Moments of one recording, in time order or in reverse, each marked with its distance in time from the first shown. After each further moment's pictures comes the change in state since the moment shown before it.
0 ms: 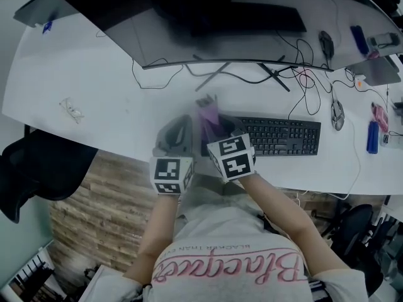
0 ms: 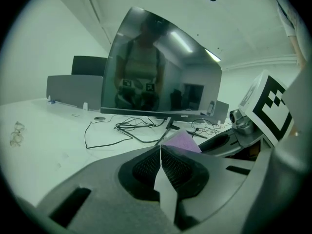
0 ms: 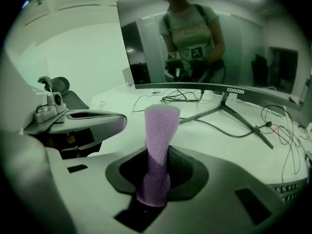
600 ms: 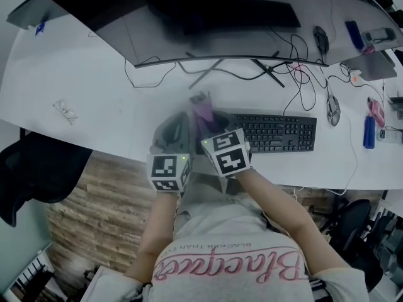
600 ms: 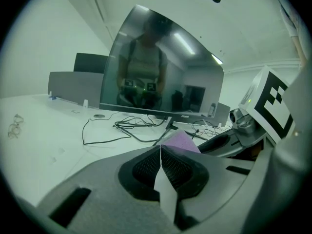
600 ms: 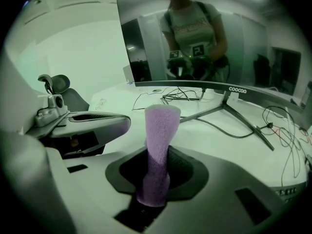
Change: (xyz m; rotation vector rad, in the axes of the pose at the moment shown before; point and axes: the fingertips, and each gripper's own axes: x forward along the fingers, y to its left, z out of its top) left arm 0.008 -0.004 -0.004 -0.041 -0.012 0.007; right arm 0.002 -0.001 -0.002 -0.011 0.030 0.016
